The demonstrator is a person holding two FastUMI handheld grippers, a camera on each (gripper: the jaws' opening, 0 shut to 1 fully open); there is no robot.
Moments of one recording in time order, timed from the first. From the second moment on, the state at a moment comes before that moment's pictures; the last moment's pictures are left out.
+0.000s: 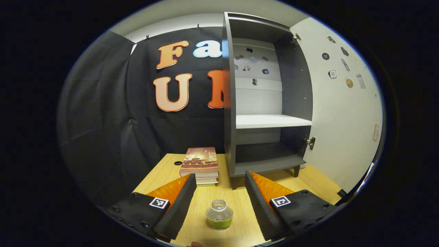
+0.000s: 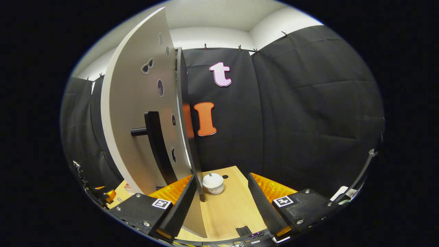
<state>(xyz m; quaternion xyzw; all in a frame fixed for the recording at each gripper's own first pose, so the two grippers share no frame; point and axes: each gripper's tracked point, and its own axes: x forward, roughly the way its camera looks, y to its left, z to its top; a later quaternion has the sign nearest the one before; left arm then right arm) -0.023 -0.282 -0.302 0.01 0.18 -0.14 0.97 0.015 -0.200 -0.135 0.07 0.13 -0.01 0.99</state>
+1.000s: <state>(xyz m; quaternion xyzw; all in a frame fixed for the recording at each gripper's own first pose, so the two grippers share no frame) -0.024 -0.173 -0.075 0.00 0.07 -0.04 1.00 0.019 -0.177 -0.131 0.06 0.13 0.04 0.99</state>
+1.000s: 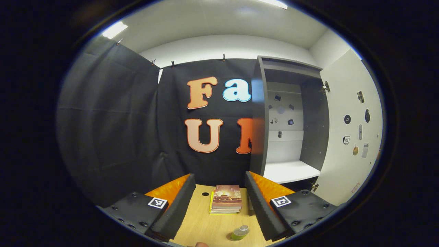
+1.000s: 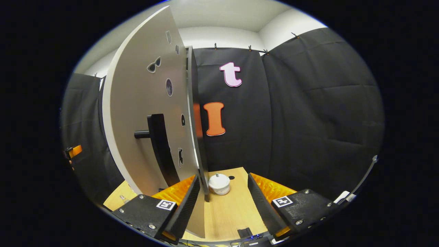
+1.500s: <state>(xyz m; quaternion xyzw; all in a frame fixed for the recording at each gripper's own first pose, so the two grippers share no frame) -0.024 -0.142 -0.030 -0.02 0.05 -0.04 1.00 0.011 -0.129 -0.128 0.06 0.14 0.06 0.99</state>
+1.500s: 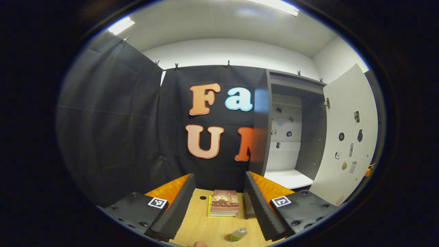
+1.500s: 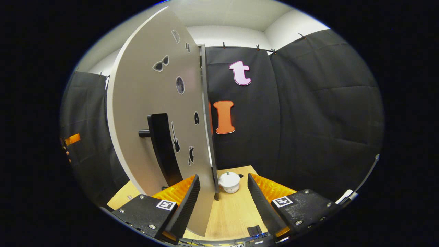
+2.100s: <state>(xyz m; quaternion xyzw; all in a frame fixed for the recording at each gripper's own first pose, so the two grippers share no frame) -0.001 -0.095 -0.008 0.00 0.03 -0.05 1.00 0.008 -0.056 -0.127 0.07 0.13 0.07 0.99</state>
